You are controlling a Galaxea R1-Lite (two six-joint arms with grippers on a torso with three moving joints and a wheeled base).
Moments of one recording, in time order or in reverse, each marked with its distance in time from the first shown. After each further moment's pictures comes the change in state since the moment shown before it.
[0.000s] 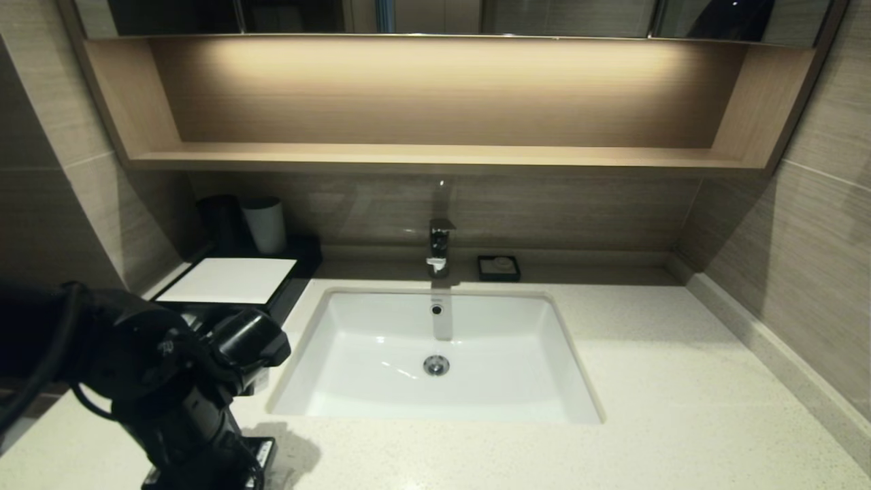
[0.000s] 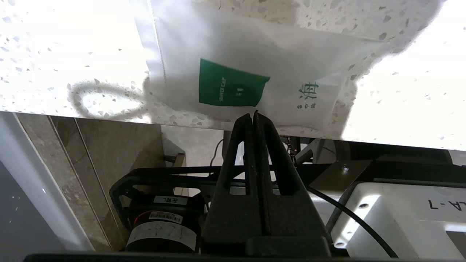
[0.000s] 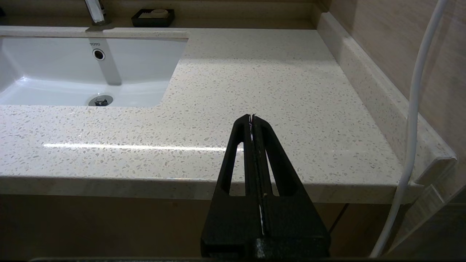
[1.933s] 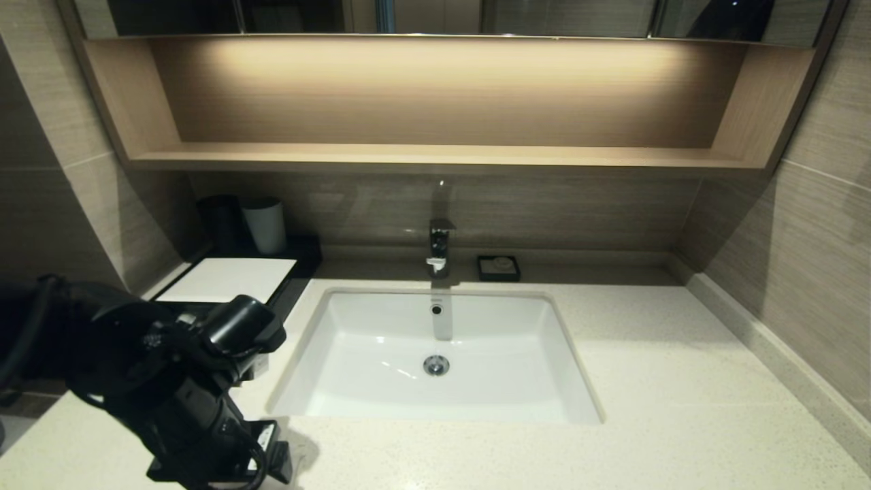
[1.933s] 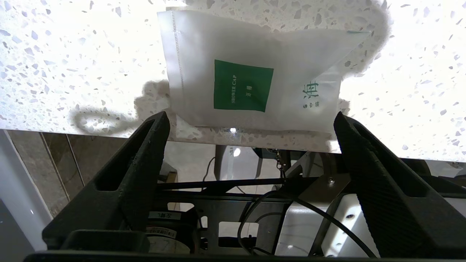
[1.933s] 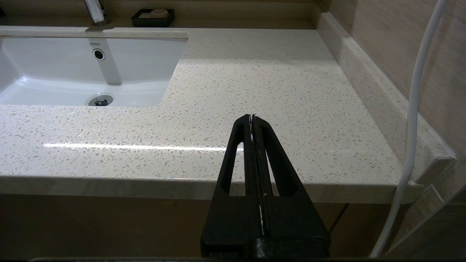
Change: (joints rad) left arm 0.008 -0.029 -0.013 -0.043 0.000 0.002; right arm 0.000 0.000 0.000 0.000 0.000 0.000
